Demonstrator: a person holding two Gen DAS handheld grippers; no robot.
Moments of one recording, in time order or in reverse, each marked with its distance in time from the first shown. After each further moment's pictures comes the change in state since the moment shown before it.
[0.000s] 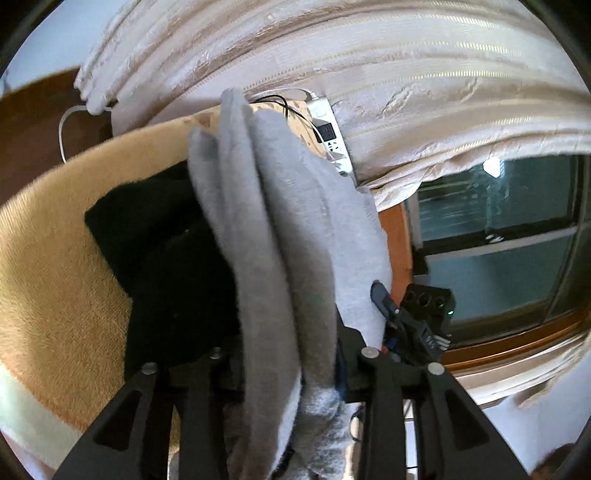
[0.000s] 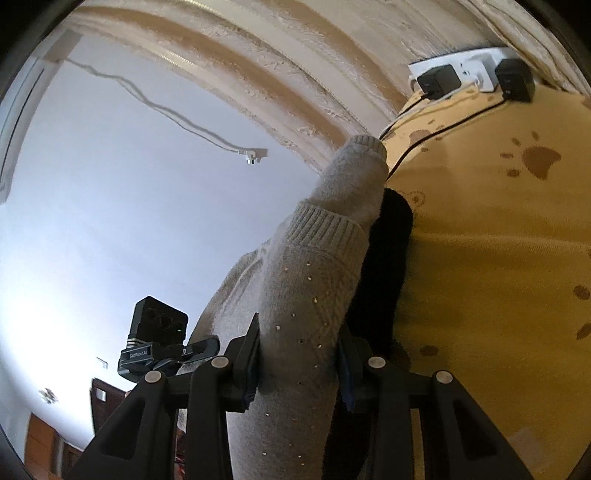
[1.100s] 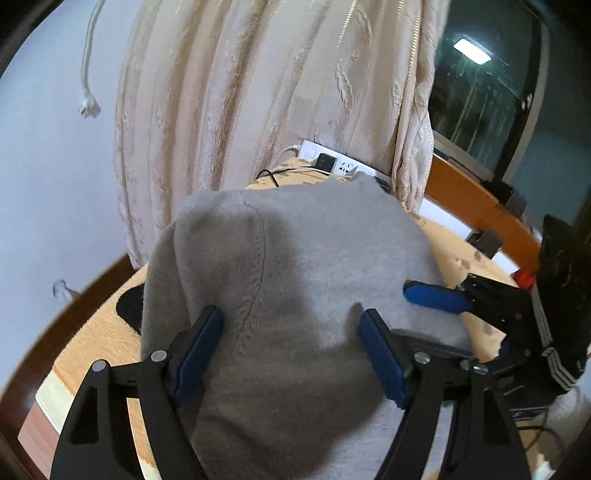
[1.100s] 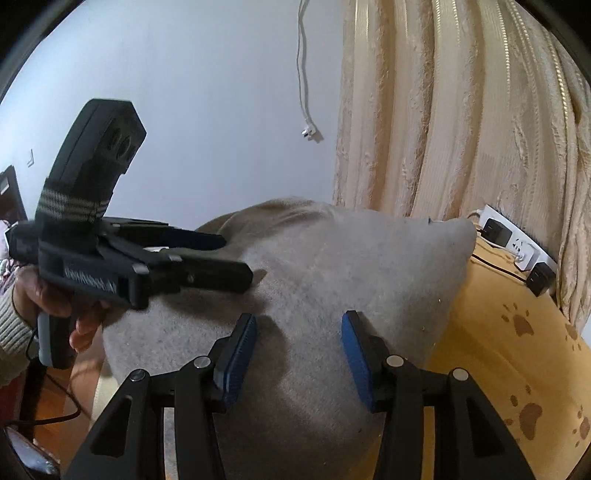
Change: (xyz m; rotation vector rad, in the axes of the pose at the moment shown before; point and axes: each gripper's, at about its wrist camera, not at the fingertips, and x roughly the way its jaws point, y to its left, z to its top) left arm 0.039 -0.095 -0.067 0.681 -0.331 0.583; right arm 0.017 0.093 -0.077 -0.804 -0.047 -0.353
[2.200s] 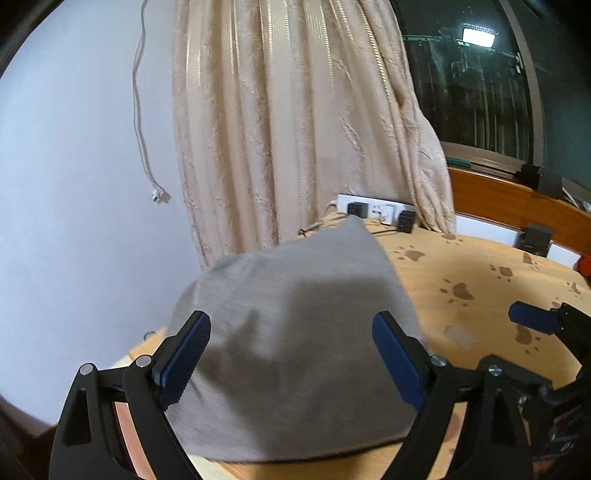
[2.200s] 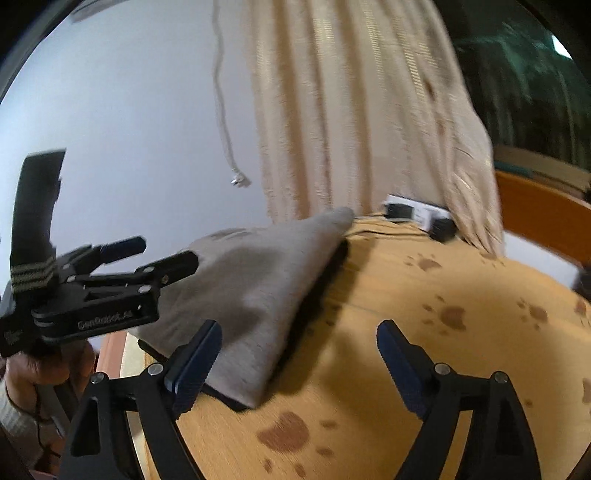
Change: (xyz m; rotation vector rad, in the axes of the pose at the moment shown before) left arm -0.049 -0.138 -0.037 0.111 -0.226 0.415; right arm -0.131 -0.022 -0.067 0.286 -0.156 -0.181
